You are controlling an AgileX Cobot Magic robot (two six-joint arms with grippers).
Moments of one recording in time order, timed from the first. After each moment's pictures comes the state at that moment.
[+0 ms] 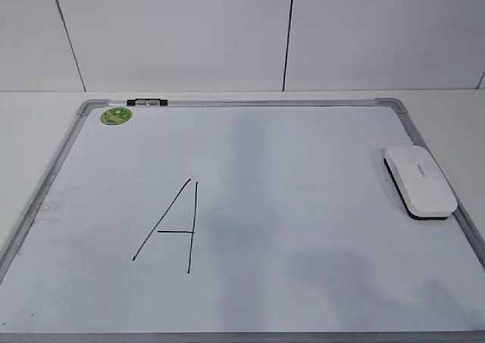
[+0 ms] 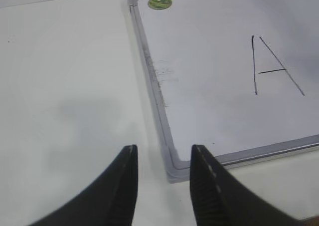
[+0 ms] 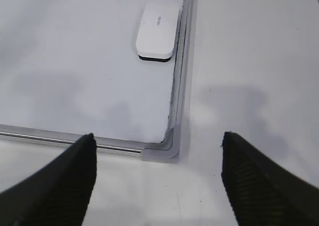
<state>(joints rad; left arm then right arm) -0.26 0.01 -0.50 0.04 1.11 -0.05 0.14 -0.02 -0.50 -0.06 1.15 -0.05</state>
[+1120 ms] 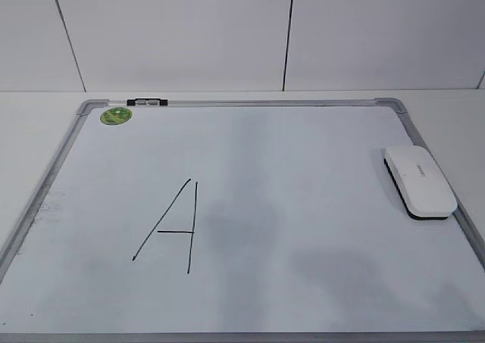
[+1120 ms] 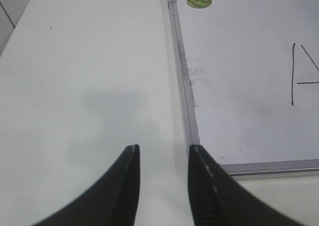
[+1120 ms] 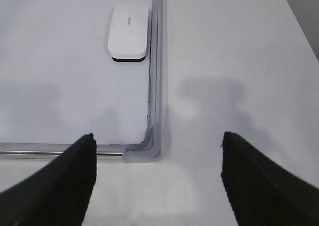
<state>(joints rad) -0.11 0.01 -0.50 0.04 1.11 -0.05 0.02 -0.02 -0.50 -0.06 1.15 -0.05</state>
